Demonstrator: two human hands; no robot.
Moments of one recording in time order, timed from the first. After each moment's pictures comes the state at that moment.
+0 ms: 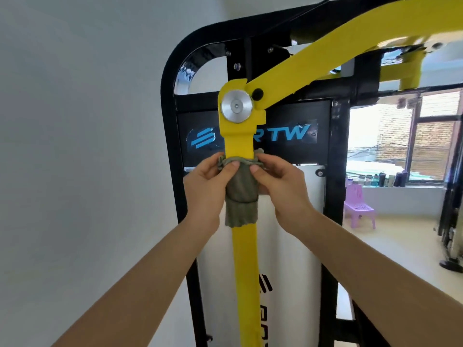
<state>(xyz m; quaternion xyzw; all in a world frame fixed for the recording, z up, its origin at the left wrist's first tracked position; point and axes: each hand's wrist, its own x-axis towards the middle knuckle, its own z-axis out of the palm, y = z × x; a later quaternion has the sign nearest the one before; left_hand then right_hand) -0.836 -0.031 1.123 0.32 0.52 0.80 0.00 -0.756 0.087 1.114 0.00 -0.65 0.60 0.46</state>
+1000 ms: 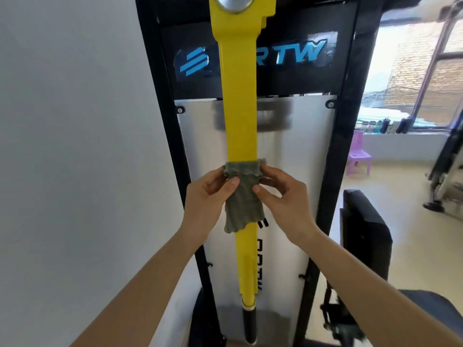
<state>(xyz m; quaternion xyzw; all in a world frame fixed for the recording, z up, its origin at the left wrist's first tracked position) -0.840 -0.053 0.982 0.33 0.63 0.70 0.06 -0.736 0.081 0.968 -0.06 -0.71 0.55 0.44</state>
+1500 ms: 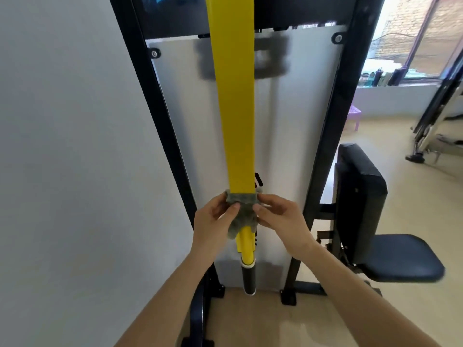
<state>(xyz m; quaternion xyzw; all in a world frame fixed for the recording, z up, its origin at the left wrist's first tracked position) -0.825 -0.064 0.851 0.25 0.72 0.63 0.17 -0.714 0.074 0.834 -0.19 -0.66 0.67 0.28</state>
